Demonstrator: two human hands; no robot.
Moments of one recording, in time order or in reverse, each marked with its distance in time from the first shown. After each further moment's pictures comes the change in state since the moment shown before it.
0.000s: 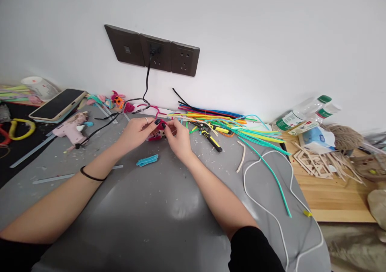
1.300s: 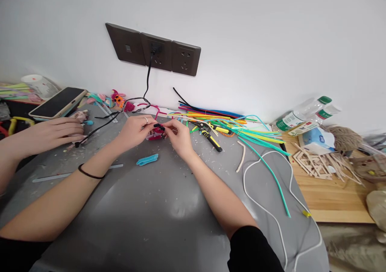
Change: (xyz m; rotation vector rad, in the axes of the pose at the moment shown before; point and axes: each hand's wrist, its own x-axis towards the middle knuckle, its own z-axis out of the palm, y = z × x) left_hand 0.003 -0.012 0.000 0.082 0.029 0.193; right_hand 0.005 0.012 -0.002 0.179 -0.111 0.062
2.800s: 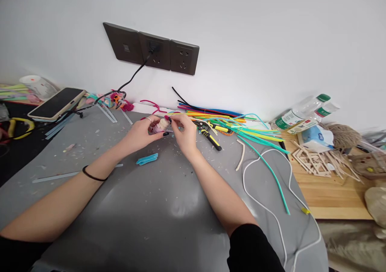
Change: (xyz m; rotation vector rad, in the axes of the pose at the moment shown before) left_hand -0.003 0.016 0.012 -0.075 -0.106 -0.336; right_hand 0.003 -0.005 -0.013 -0.242 0.249 -0.326
